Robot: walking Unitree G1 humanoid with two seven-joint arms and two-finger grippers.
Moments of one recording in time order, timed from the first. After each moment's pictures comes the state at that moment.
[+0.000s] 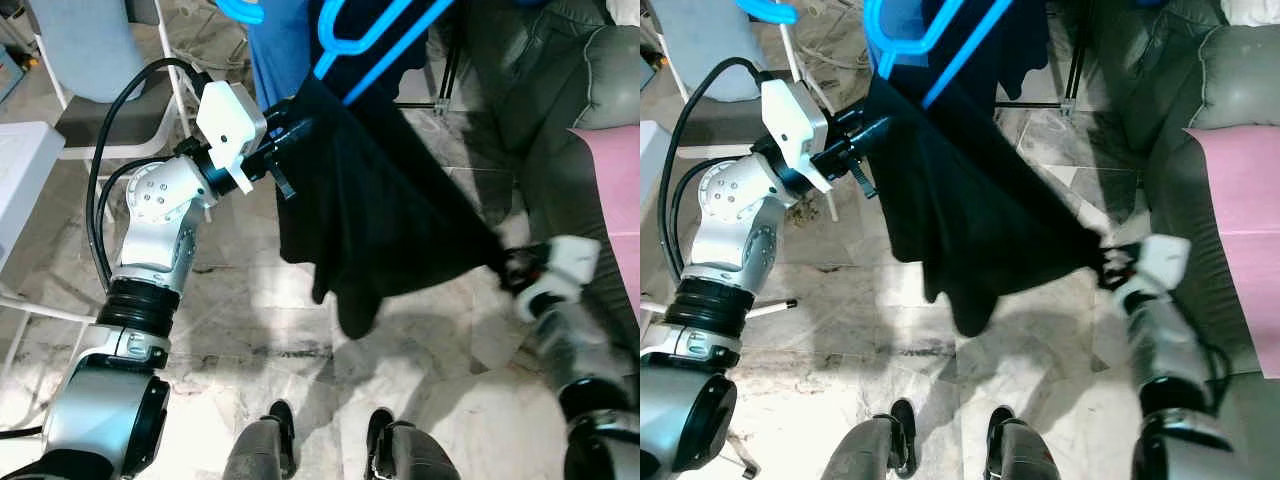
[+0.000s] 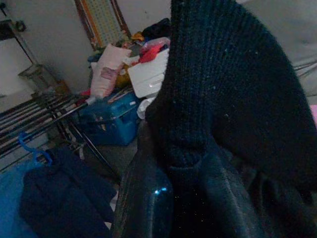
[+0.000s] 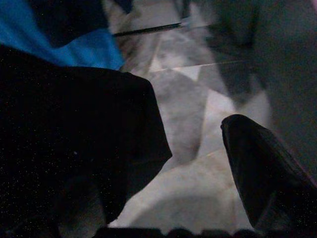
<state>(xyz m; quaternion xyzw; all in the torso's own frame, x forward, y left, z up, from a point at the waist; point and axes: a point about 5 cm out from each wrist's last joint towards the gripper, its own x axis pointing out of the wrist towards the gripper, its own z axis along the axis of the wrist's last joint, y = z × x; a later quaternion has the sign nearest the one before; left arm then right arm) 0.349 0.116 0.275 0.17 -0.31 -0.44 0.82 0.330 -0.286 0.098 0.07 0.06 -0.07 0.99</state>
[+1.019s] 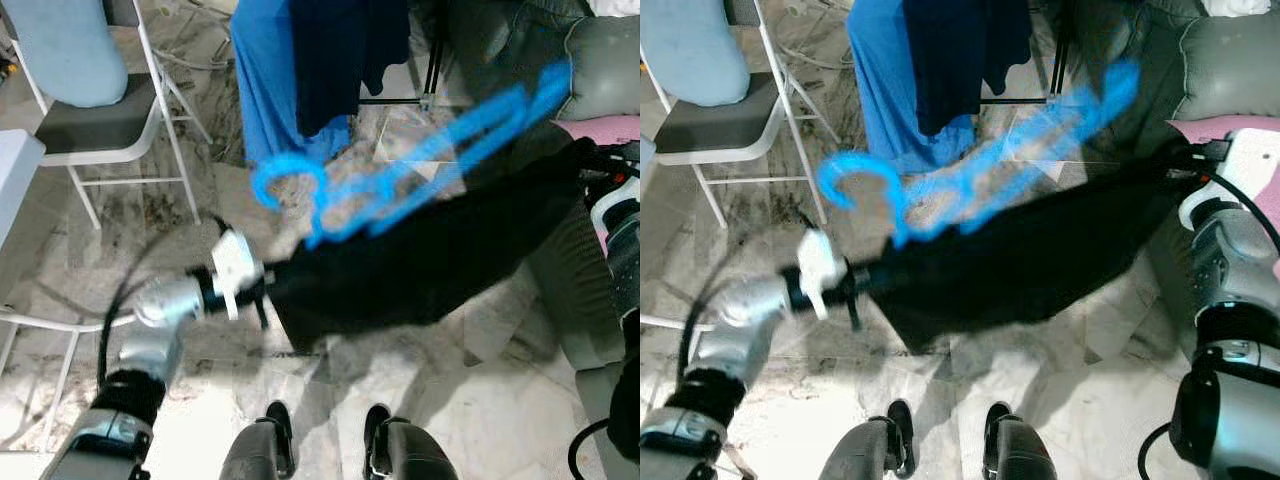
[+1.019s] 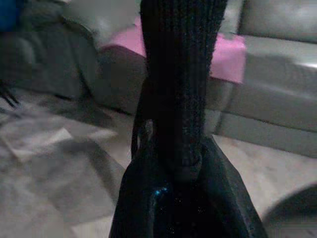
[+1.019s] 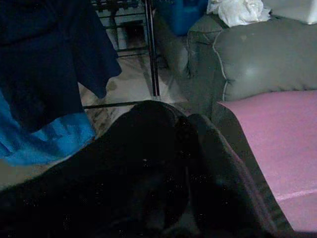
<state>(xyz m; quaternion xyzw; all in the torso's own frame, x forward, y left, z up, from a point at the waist) 0.311 0.137 0.125 0.12 -0.06 -0.56 0.82 0.363 -0.319 0.218 0.02 -0.07 -0.08 0.99</state>
